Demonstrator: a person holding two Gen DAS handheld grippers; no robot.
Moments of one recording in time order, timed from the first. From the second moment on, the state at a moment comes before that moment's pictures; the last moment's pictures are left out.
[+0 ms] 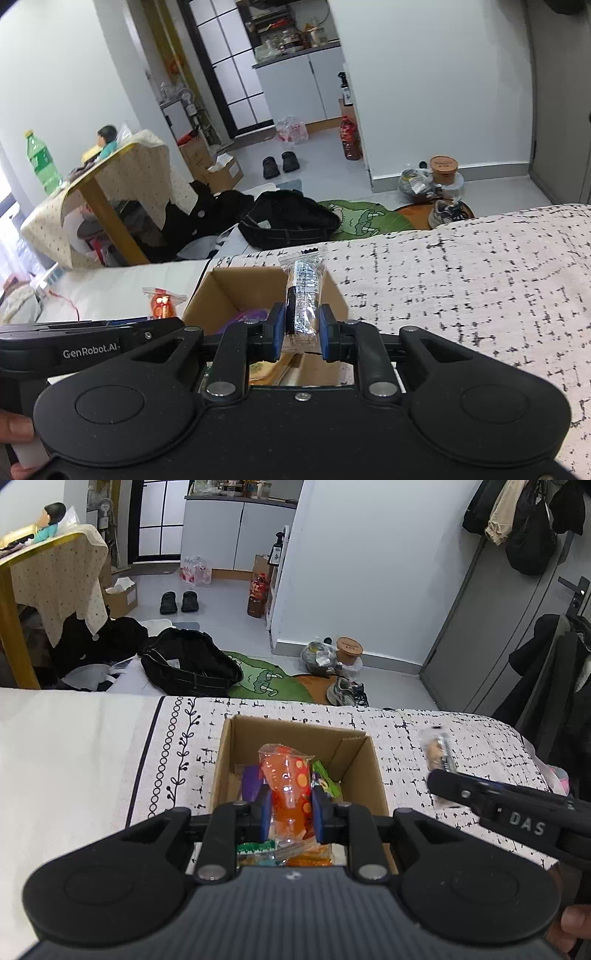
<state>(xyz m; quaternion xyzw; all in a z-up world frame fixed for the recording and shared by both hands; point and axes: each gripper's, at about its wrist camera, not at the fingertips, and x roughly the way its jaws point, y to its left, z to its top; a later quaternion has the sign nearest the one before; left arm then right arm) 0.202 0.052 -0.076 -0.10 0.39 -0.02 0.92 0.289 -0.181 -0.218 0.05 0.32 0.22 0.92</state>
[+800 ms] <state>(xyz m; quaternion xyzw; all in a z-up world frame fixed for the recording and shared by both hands) 0.202 0.070 -0.105 -0.15 0.40 -0.04 0.90 0.304 -0.160 -0.243 0.04 0.33 0.21 0.92</state>
